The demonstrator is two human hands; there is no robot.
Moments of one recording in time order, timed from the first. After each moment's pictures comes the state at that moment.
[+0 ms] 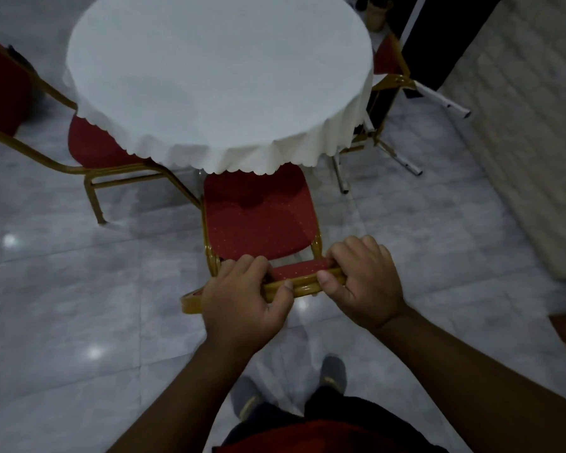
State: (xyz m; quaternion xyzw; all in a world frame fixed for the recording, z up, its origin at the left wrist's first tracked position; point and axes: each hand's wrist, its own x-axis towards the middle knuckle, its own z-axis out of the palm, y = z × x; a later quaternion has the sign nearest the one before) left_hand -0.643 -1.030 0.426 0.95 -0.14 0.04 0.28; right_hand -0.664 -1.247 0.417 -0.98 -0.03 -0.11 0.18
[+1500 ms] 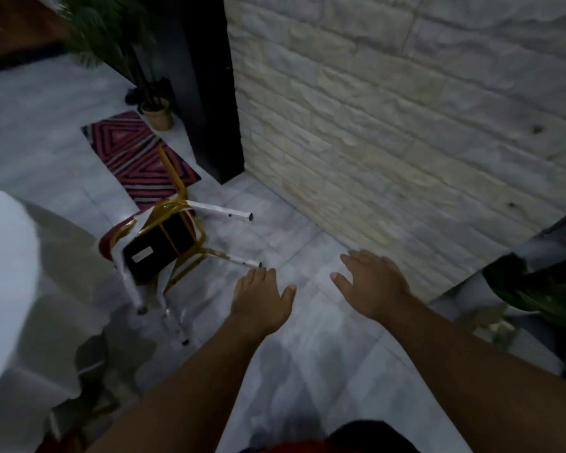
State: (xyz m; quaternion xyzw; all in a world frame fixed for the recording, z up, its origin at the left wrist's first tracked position) left_hand -0.390 -1.868 0.415 0.88 -0.40 -0.24 0.09; right_hand -0.542 -2.031 0.445 -0.92 0.36 0.13 0.11
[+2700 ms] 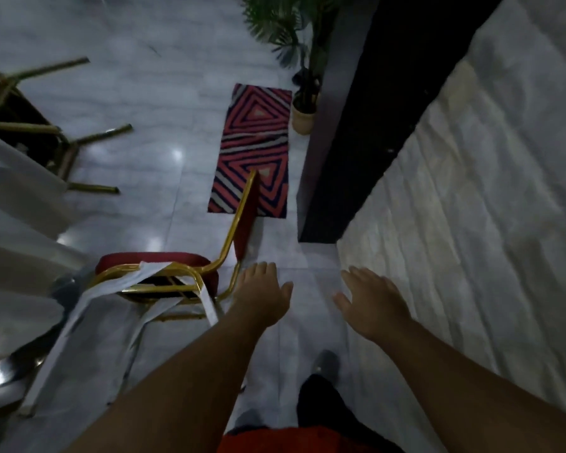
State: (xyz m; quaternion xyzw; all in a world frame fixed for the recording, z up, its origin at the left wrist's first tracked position) left_hand 0.162 -2.272 0.360 0.96 -0.04 -0.24 0.15; right_hand 0.128 -2.480 0.406 -0.96 0.03 0.26 0.07
